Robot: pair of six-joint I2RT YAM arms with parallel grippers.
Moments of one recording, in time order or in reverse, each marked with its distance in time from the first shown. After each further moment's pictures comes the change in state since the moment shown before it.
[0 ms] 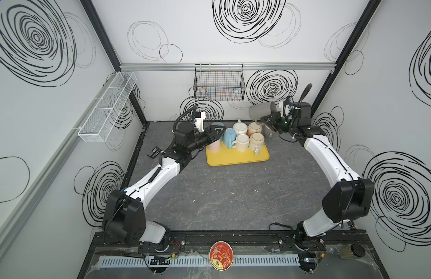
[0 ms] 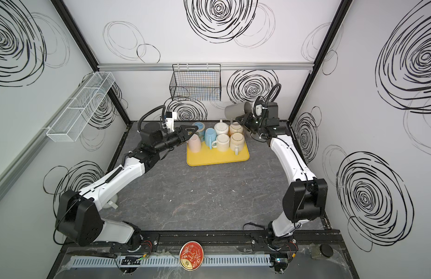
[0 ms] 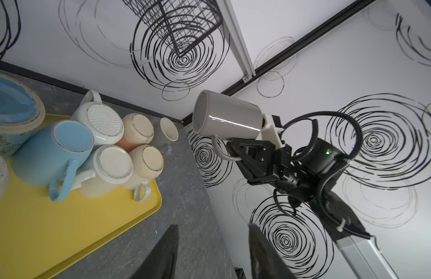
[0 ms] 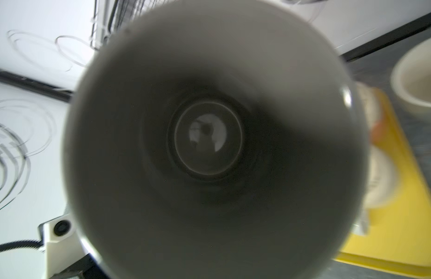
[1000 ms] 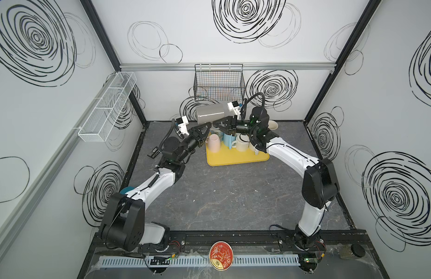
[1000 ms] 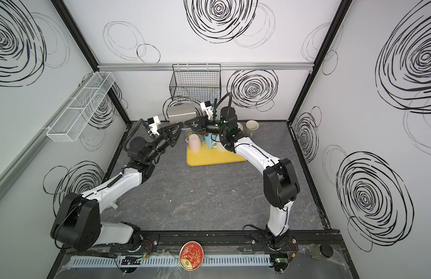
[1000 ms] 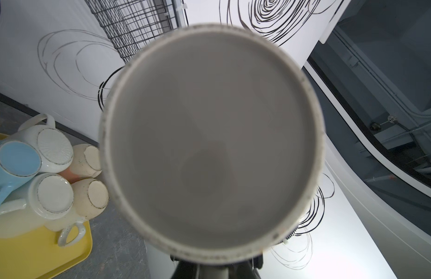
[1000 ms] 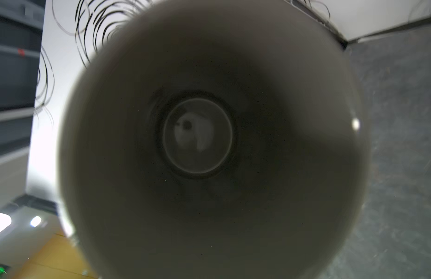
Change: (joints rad) left arm 0.105 -0.076 -0.304 0.665 -0.039 -0.489; right arm 0.415 0.276 0.035 0.809 -0.401 0.517
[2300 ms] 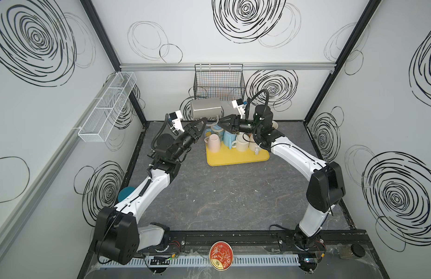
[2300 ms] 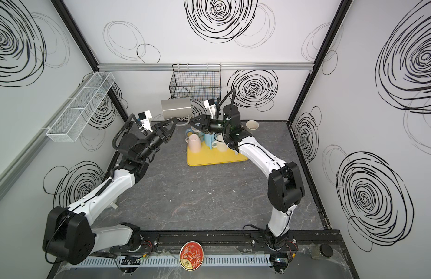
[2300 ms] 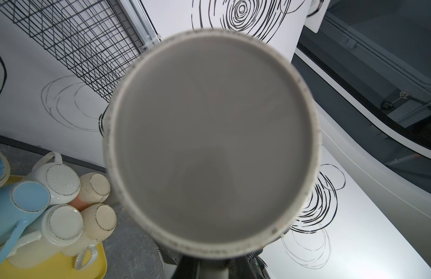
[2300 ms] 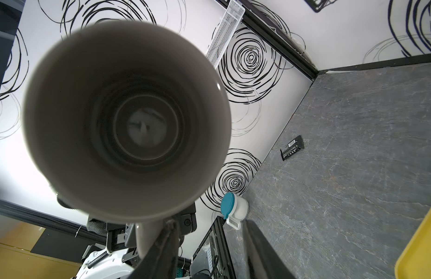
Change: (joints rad) left arm 0.030 -0.110 0.061 -0.154 -0.028 0.146; right arm -0.014 -0.058 -0.002 -0.145 0.047 -0.203
